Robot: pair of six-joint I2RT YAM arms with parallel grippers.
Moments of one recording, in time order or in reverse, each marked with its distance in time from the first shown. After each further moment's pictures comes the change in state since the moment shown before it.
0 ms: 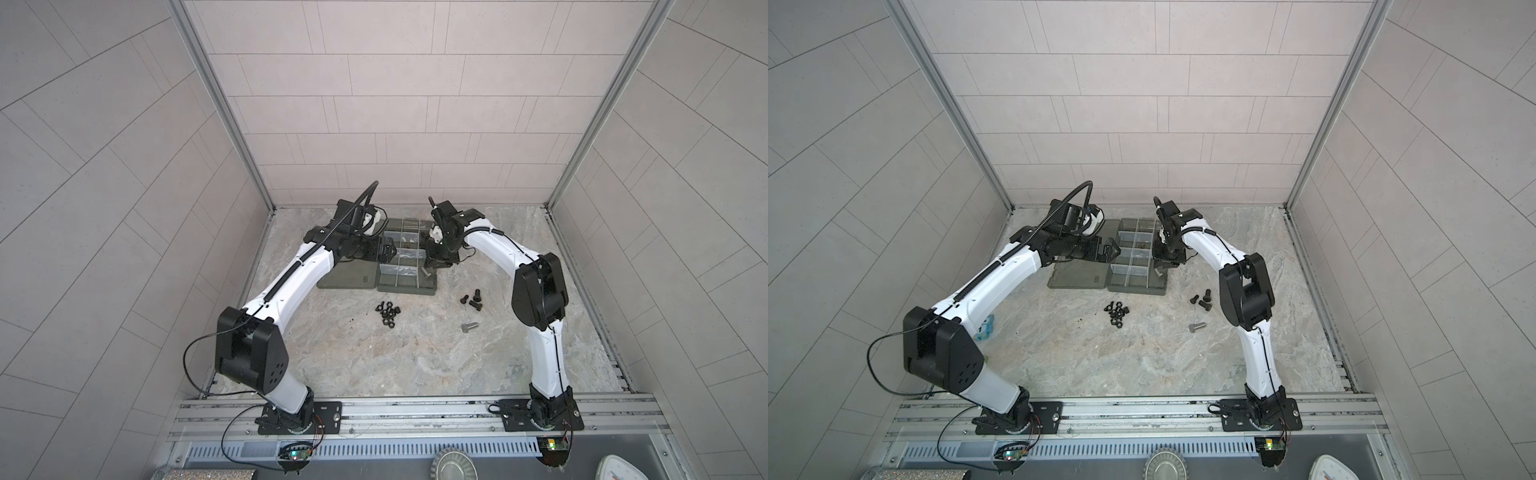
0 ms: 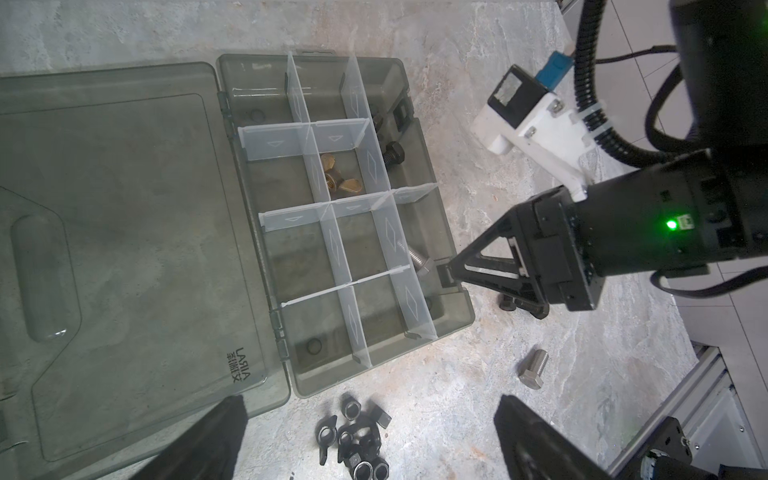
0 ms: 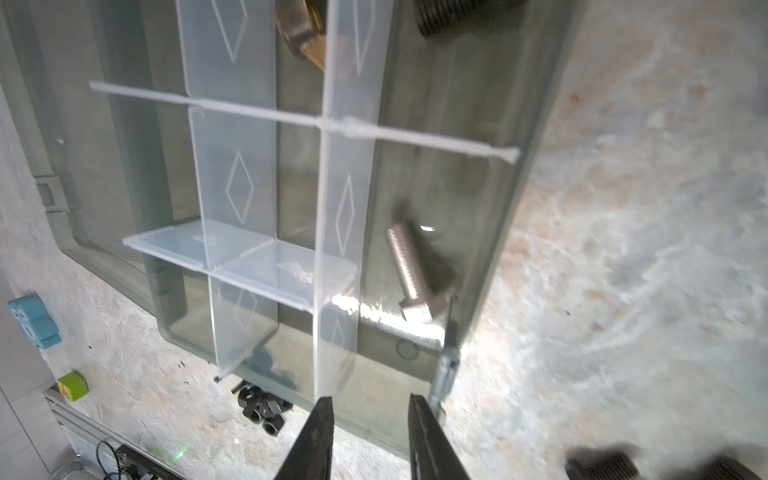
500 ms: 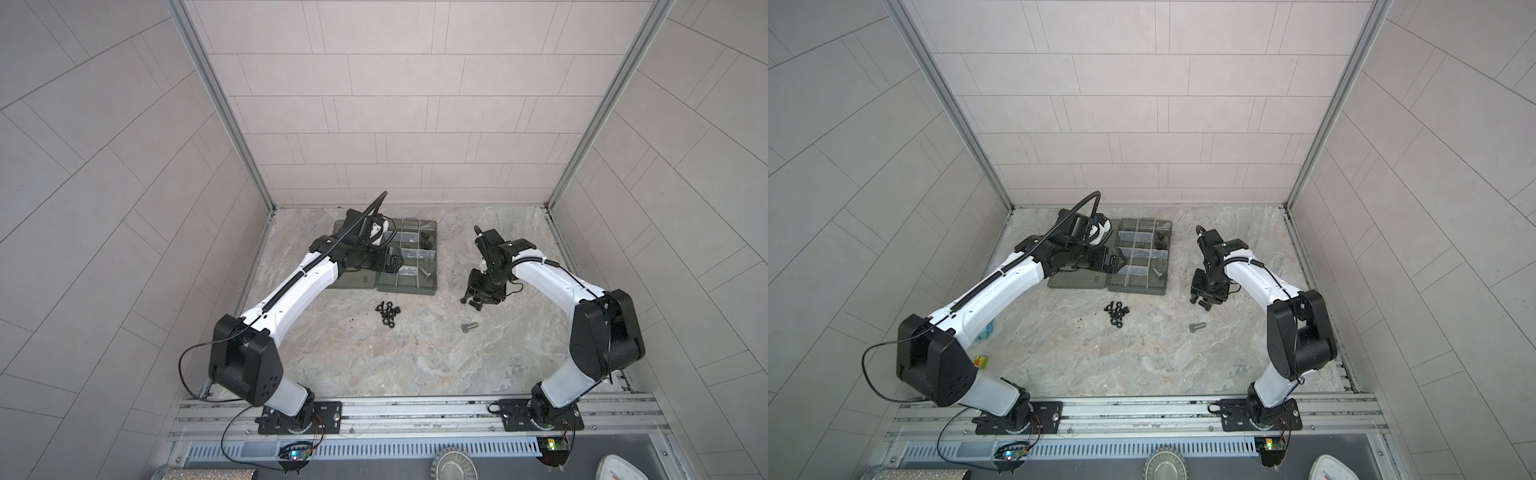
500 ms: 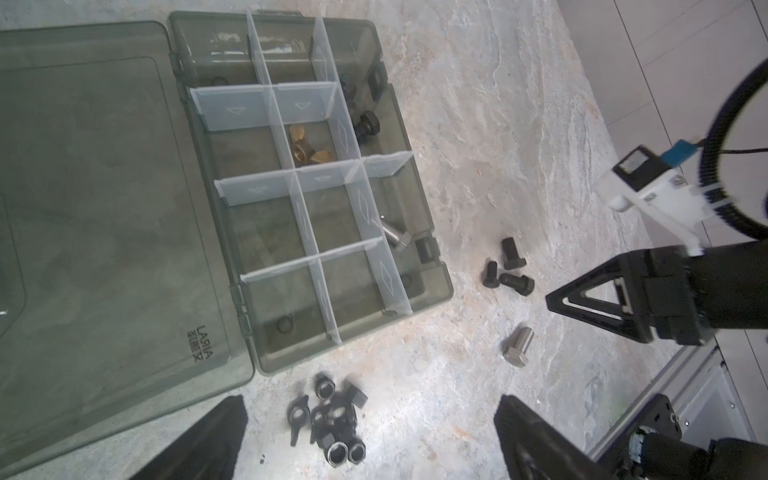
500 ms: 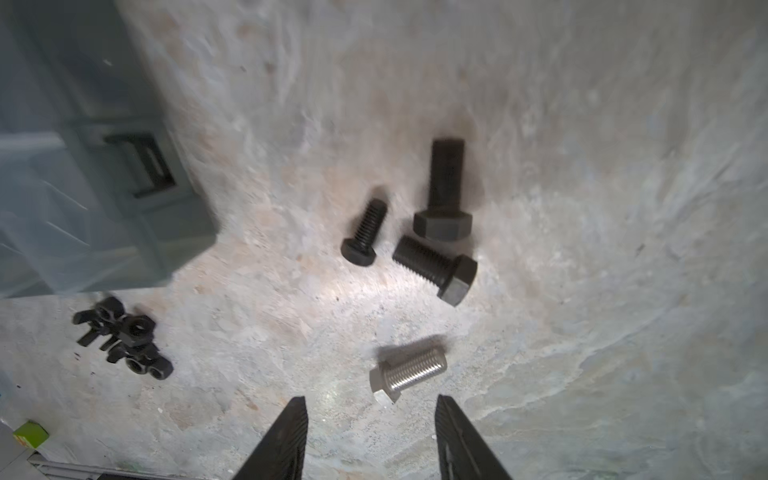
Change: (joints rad) left arm -0.113 -0.106 -0.115 0.011 -0.060 -0.042; right arm -0.122 -0.472 -0.668 0.063 0.066 0.210
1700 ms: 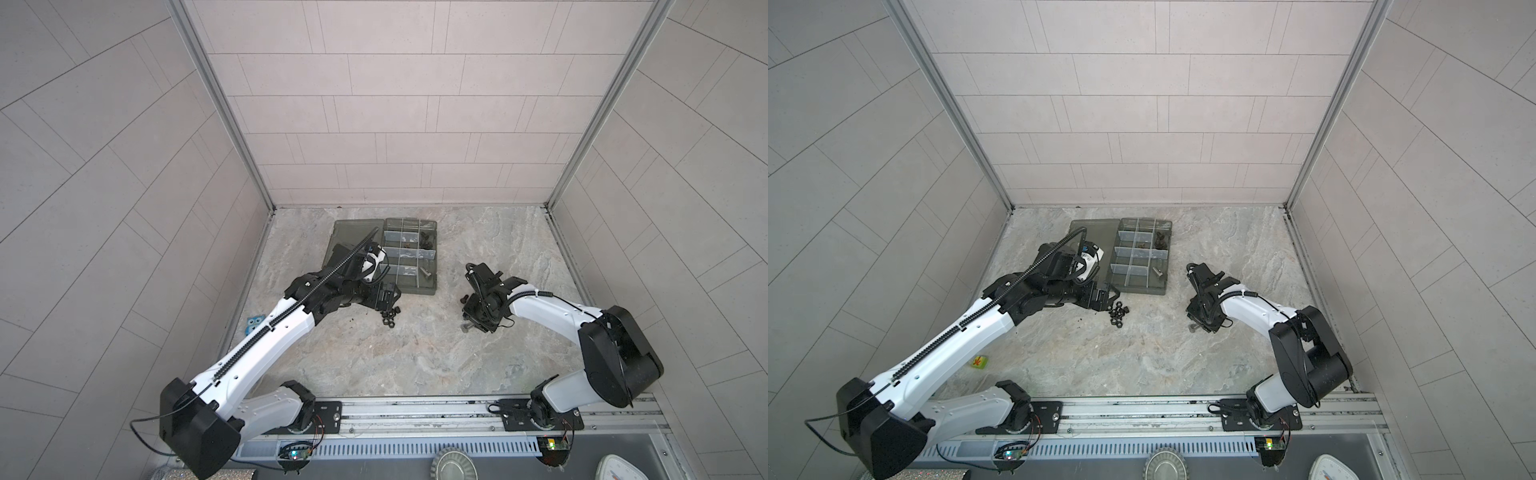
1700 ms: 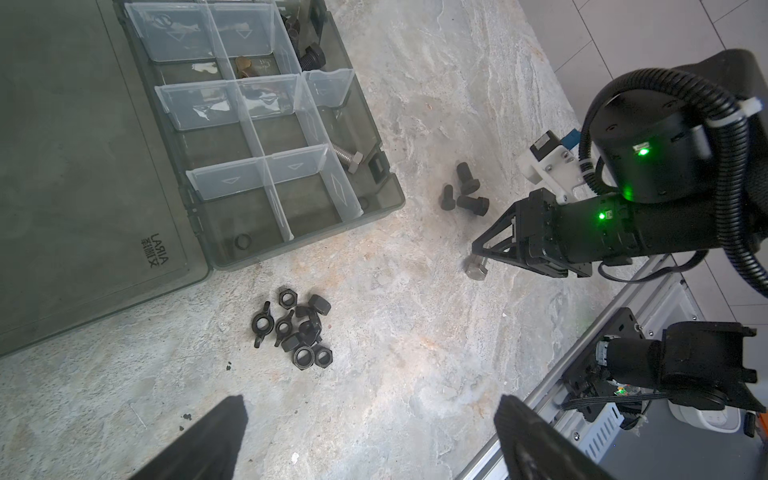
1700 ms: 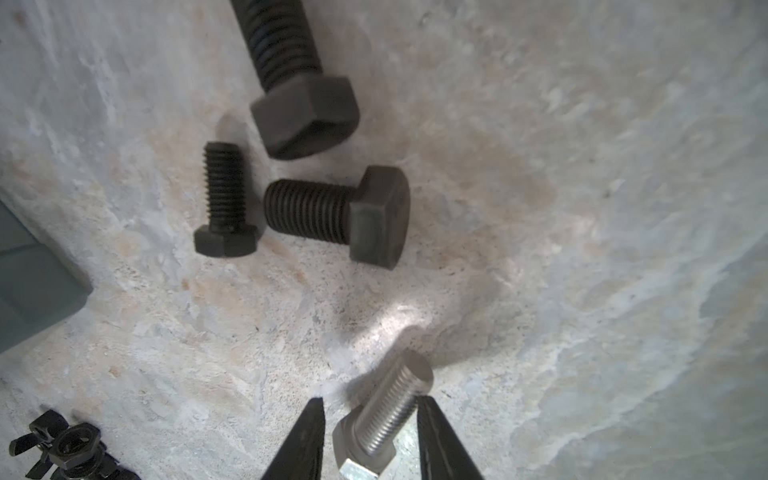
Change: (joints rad) left arm -0.091 -0.320 -0.256 -0.011 0.003 -0.026; right arm 0.149 -0.114 -0.339 0.333 0.131 0.466
